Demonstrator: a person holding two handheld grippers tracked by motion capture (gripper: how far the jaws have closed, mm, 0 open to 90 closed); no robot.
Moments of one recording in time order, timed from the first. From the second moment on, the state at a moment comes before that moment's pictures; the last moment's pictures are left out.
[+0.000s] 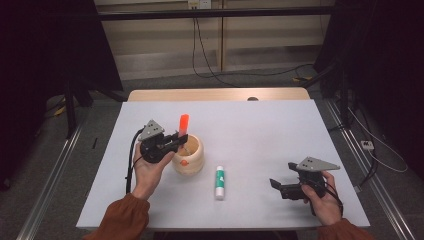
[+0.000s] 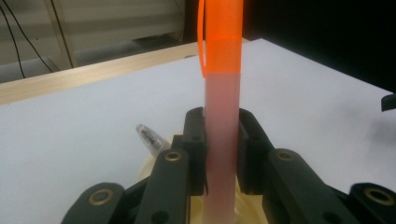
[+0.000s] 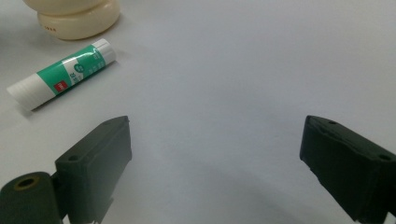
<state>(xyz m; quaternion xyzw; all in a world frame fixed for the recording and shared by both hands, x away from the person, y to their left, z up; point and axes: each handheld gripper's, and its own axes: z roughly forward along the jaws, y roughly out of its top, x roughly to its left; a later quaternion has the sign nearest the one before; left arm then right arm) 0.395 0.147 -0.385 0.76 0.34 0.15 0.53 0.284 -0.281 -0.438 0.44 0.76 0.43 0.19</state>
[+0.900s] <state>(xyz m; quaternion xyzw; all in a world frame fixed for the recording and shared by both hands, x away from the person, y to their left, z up) 0.396 0.142 -0.405 0.78 0.34 0.15 0.51 0.285 -0.280 -0.439 0.44 0.77 0.43 0.18</state>
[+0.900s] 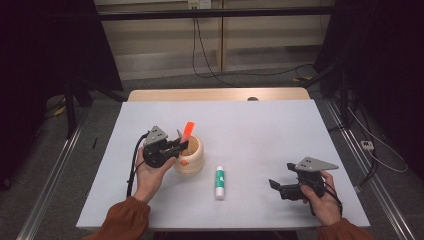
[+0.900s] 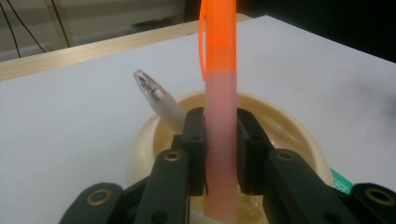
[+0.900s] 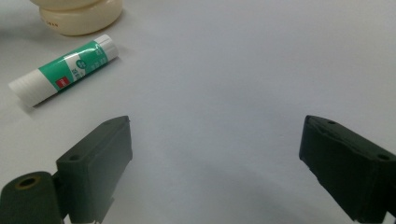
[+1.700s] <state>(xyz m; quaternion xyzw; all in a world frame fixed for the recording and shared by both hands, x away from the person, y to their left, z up) 0.385 0.148 -0.394 0.78 0.33 0.15 0.52 0.284 -0.279 -0.439 0.44 0.77 0.43 0.18</state>
